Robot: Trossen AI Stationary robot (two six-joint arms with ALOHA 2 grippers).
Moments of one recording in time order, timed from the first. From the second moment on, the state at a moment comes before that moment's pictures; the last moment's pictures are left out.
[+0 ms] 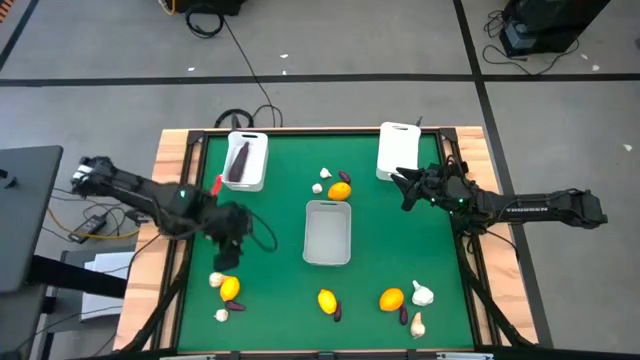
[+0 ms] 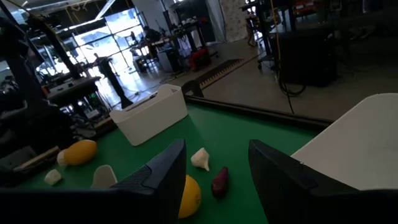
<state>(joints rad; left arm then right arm) -0.36 1.14 1.02 -1.02 0.07 -0.58 -0.18 0.53 0.07 0.37 0.45 0.40</state>
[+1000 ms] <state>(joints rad) -0.70 1.70 1.02 -0.71 0.30 -0.82 -0.18 0.53 0.07 0.40 0.45 0.32</state>
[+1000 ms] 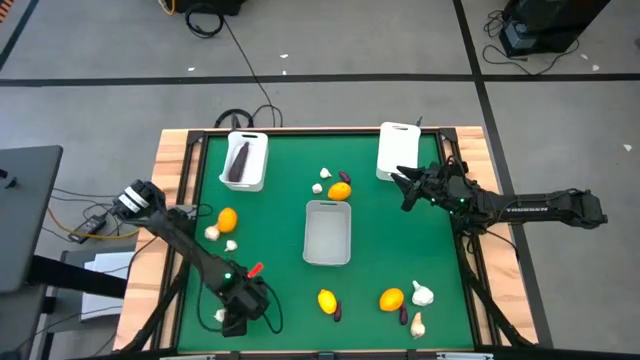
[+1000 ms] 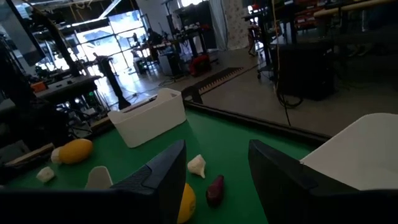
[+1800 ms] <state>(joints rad) -0.65 1.73 1.02 -0.78 0.22 -0.79 -0.18 0.53 0.07 0.40 0.42 0.31</state>
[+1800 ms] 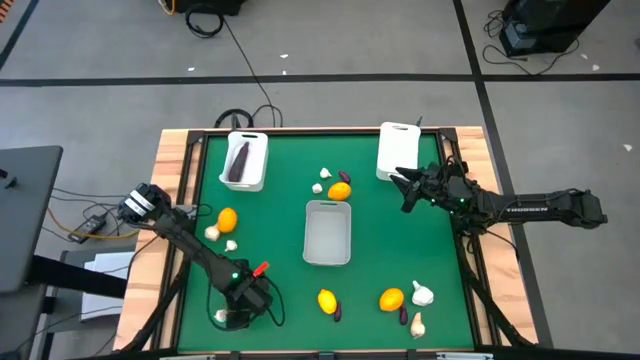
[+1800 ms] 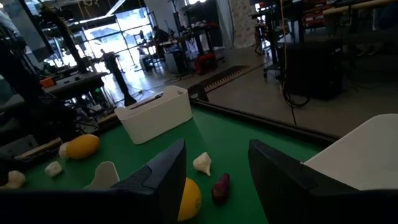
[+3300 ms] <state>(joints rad) 0.61 1.34 0.99 -0.74 -0.27 -0.08 -0.18 0.63 0.07 0.49 0.31 0.24</state>
